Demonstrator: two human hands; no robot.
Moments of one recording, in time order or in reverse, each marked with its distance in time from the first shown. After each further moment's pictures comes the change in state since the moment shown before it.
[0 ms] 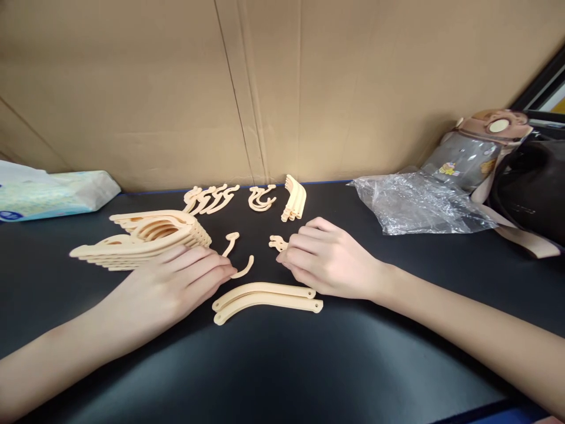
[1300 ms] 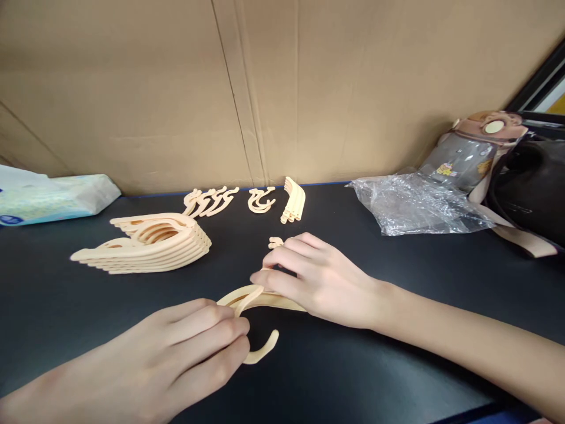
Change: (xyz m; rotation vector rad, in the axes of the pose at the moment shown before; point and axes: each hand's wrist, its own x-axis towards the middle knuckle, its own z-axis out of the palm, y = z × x) left_hand 0.012 0.034 -0.028 -0.321 0.114 0.169; right_hand 0.007 -0.025 -0.005 0.036 0.030 -0.028
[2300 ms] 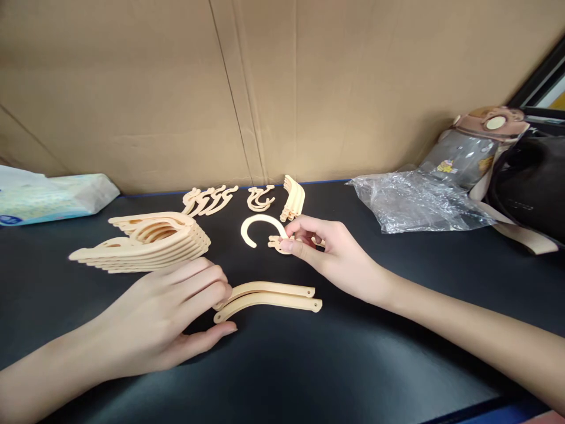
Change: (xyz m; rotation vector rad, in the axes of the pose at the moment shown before) left_hand -0.016 -0.024 0.010 -0.054 -0.068 -0.271; right_hand 0.000 0.013 -0.006 0.794 0.034 0.805
